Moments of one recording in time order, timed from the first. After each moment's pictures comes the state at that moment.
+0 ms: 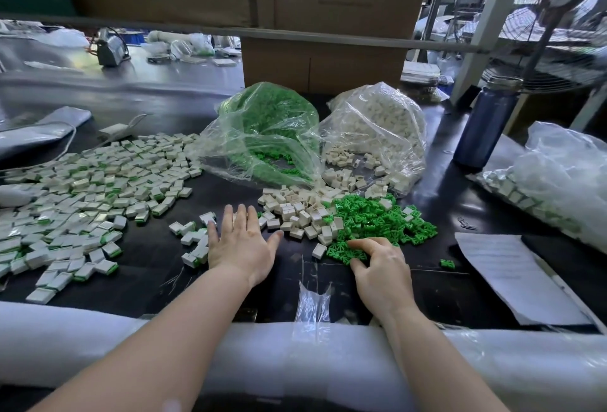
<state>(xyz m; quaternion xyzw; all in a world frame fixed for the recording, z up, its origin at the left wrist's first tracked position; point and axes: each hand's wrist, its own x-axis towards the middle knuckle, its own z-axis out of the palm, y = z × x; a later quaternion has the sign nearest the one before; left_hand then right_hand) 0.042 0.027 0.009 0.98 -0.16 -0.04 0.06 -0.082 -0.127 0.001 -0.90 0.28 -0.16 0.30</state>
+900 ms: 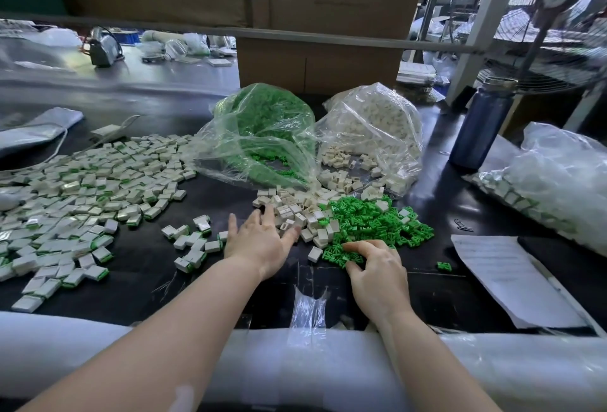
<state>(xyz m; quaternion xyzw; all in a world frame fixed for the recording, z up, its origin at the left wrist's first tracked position) 0.044 0.003 0.017 0.97 -0.23 -0.08 0.11 -0.081 -0.127 0.001 -0.90 0.29 -0.16 0.29</state>
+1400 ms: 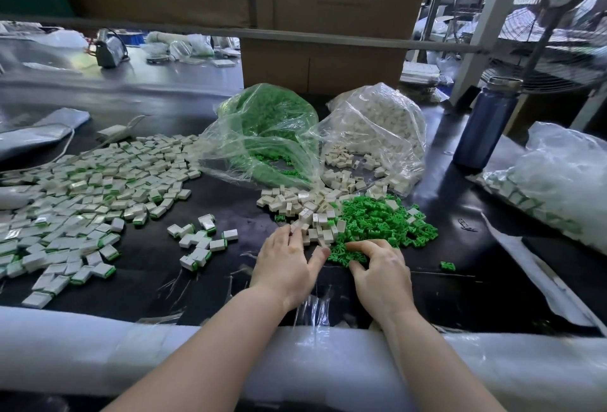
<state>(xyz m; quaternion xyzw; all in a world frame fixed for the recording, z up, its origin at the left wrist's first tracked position) 0.006 -0.008 0.000 0.94 -0.27 -0.06 0.21 -0.081 -0.127 0.002 -0.90 0.29 -0.16 0.28</state>
